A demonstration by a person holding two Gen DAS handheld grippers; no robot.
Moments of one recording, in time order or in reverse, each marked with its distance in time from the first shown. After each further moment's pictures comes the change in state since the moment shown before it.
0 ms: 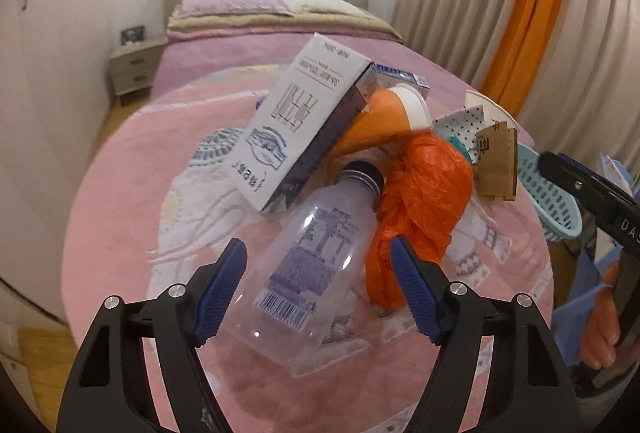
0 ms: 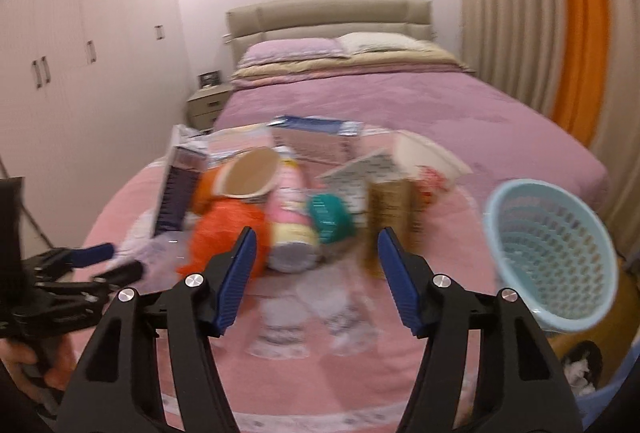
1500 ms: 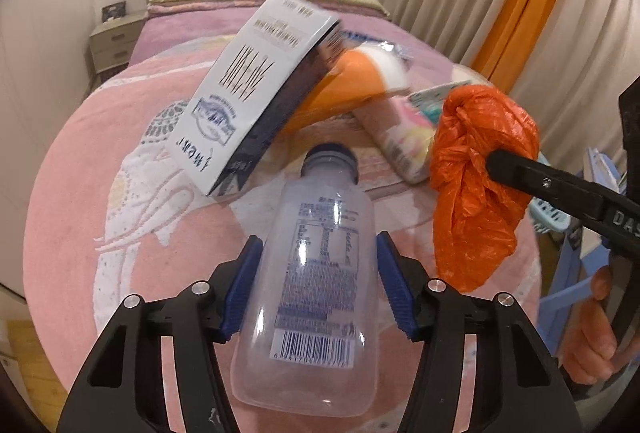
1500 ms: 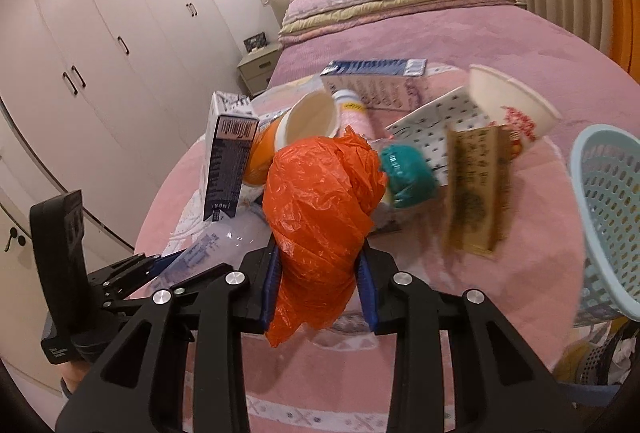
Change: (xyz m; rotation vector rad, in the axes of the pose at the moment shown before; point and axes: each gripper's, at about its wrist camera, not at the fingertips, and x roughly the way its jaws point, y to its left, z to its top) left arm 0.022 -0.021 0.001 -0.022 0.082 -0.062; right arm 0.035 -0.008 0.005 0.115 0.190 0.243
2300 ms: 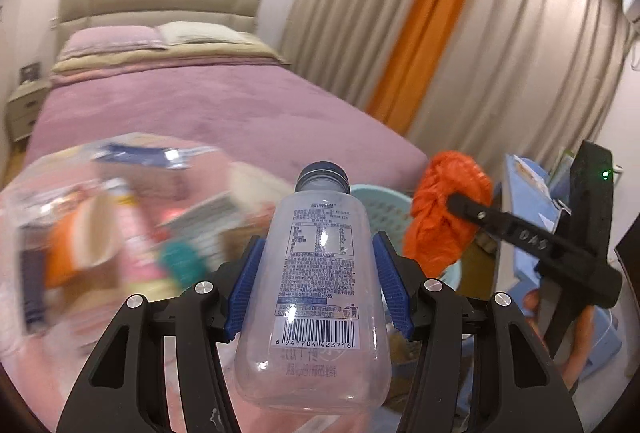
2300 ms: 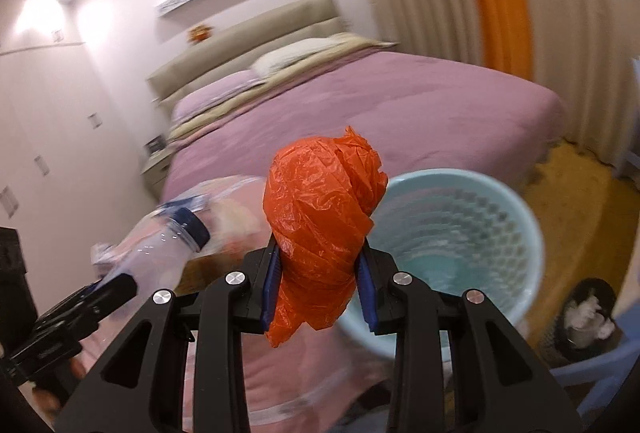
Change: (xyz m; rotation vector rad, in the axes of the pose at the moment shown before) left arm 0.023 -0.197 0.075 0.155 -0.160 -0.297; right arm -0.152 -0.191 0.019 0.271 -0.291 -0.324
